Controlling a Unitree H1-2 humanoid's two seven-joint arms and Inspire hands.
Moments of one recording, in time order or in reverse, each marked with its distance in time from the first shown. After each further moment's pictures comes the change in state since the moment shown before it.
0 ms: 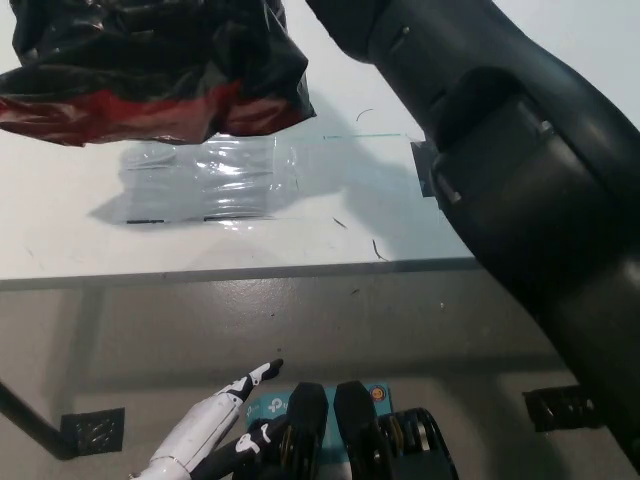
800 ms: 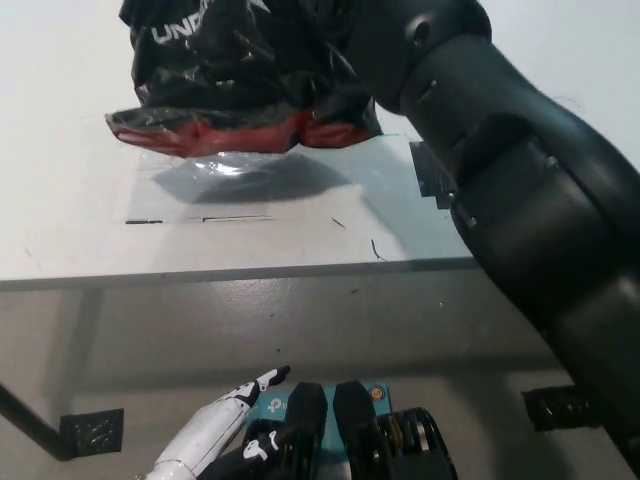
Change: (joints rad) left_arm -0.006 0.000 -0.018 -0.001 0.032 0.004 -0.005; right_arm 0.133 -0.013 0.000 0.029 0.000 0.048 -0.025
